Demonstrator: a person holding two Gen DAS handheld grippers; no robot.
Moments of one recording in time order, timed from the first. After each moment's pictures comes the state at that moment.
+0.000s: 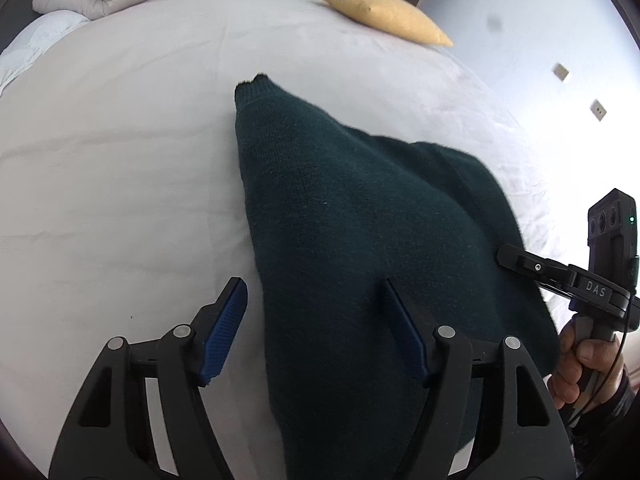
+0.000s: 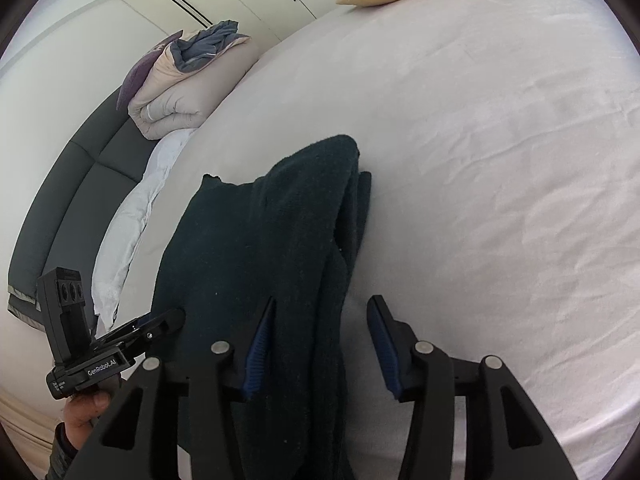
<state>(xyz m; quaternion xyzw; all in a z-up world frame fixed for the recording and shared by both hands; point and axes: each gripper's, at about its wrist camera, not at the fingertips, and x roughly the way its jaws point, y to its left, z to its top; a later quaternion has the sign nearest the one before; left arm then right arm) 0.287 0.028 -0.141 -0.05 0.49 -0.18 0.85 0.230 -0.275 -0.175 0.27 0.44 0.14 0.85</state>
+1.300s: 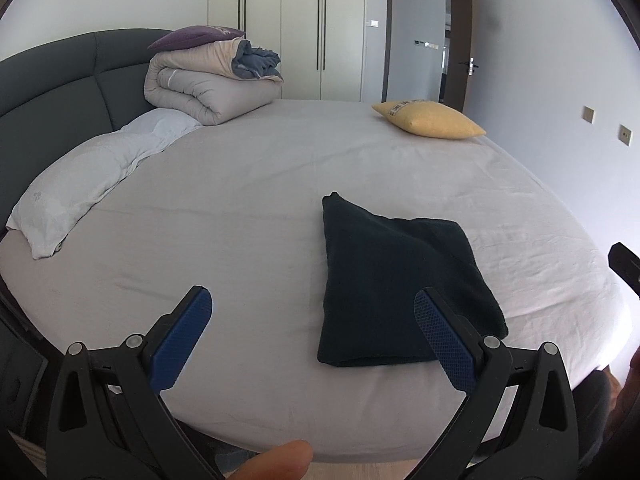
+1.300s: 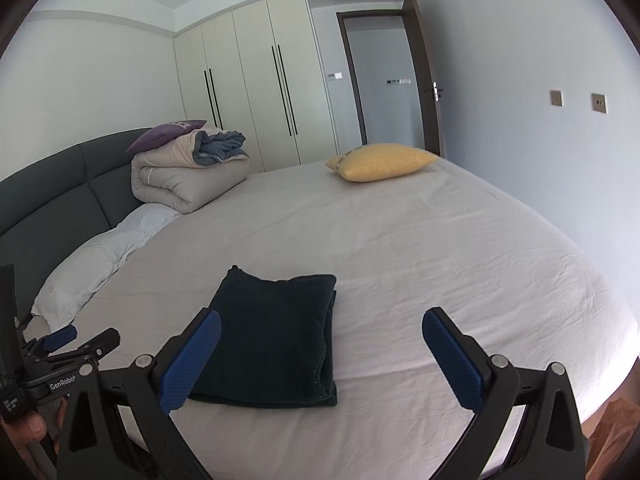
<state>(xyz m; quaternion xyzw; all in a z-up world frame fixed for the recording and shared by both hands) 0.068 0.039 -0.024 0.00 0.31 -0.01 0.95 0.030 -0.249 -0.019 0.13 0.24 0.01 0.96</state>
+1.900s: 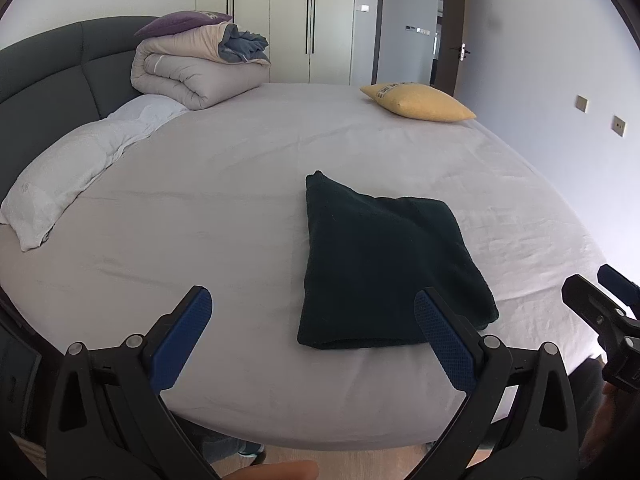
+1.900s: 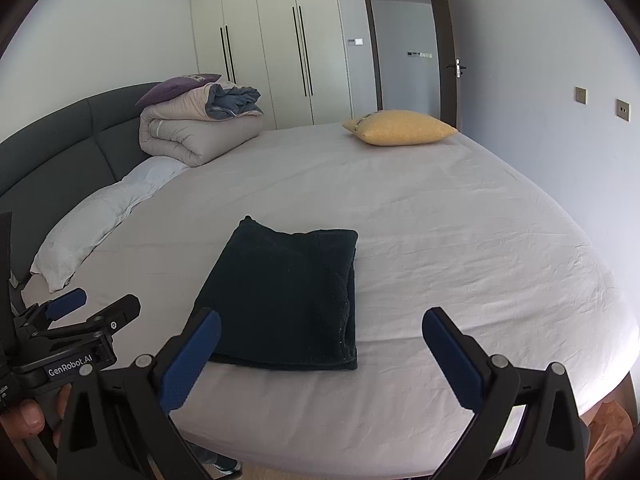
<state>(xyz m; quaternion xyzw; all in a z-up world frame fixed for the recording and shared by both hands) 0.073 0.035 -0.032 0.00 0.35 -0.03 0.94 0.033 -0.213 -0.038 0.08 0.30 0.01 0.95</state>
